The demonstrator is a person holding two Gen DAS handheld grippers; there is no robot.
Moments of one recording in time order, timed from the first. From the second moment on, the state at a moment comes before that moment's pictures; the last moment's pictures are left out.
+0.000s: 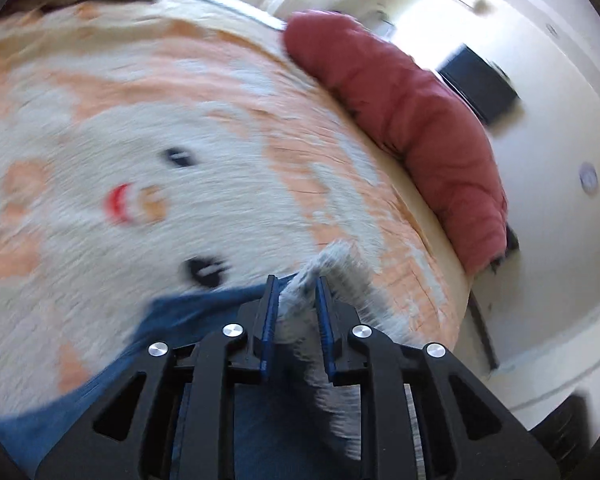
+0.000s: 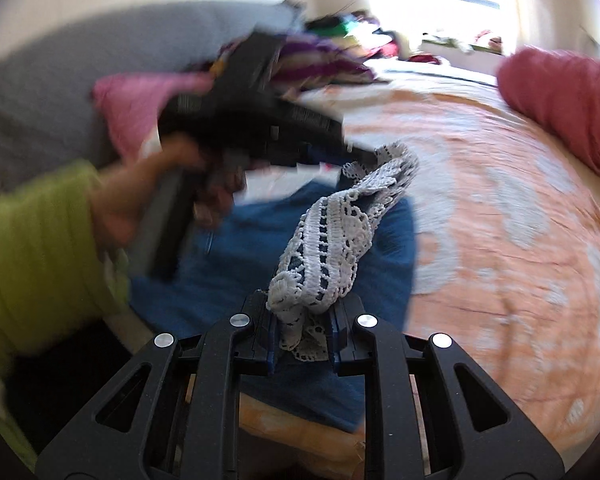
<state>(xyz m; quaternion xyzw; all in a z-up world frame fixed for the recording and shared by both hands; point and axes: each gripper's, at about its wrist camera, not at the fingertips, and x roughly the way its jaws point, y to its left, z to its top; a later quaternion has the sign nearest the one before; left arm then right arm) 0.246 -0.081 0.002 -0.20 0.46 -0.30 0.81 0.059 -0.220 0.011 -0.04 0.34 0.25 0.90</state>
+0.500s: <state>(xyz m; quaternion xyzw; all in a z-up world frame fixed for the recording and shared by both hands) 0.210 0.013 -0.019 -0.29 0.48 -0.23 0.80 -0.005 -0.145 -0.017 -0.23 0.28 0.25 0.90</state>
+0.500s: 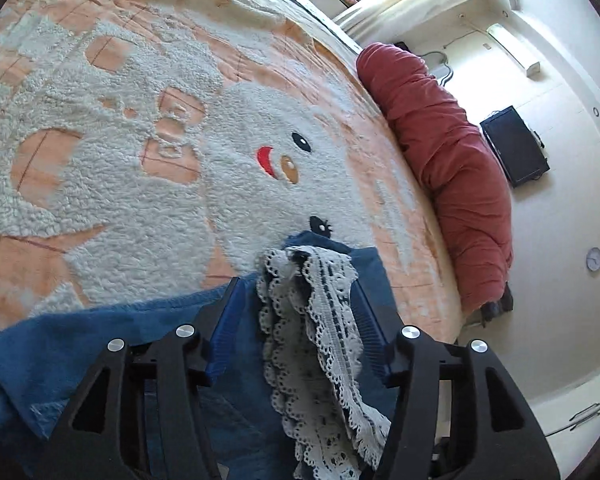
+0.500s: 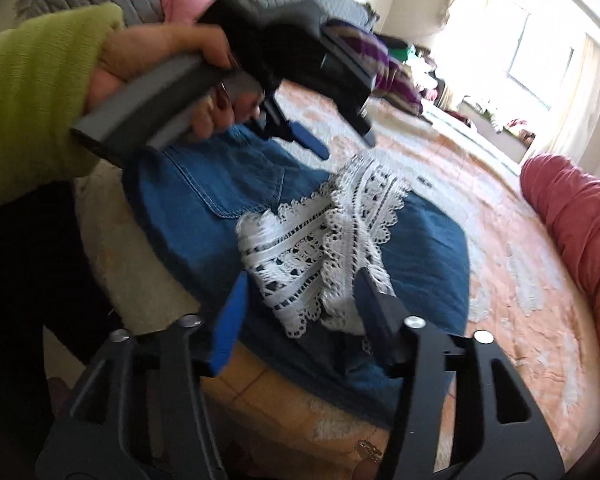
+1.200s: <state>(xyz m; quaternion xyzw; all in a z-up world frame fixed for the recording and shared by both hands) 0.229 -0.018 -0.032 -0.22 0.51 -0.22 0.80 0.003 -0.146 -0.001 -0.22 0.31 0.28 0.88</state>
